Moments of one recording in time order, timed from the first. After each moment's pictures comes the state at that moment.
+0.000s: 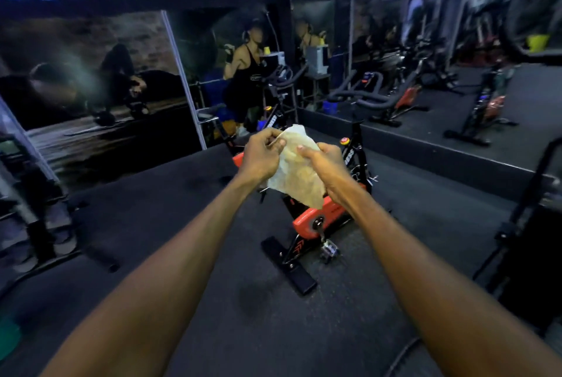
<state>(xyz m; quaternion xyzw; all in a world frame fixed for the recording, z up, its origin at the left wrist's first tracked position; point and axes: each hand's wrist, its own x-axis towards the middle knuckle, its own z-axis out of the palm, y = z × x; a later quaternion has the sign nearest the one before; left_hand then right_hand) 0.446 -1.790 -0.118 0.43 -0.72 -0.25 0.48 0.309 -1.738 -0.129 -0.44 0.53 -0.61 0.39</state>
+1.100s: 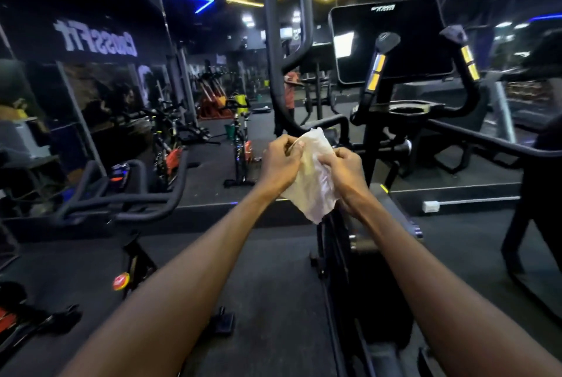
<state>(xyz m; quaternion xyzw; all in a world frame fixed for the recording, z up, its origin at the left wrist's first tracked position) -0.152 -2.062 -0.061 0.06 -0.82 -0.44 0.36 -0.191 -1.935 -0.077 -0.13 0.70 -0.70 -0.05</state>
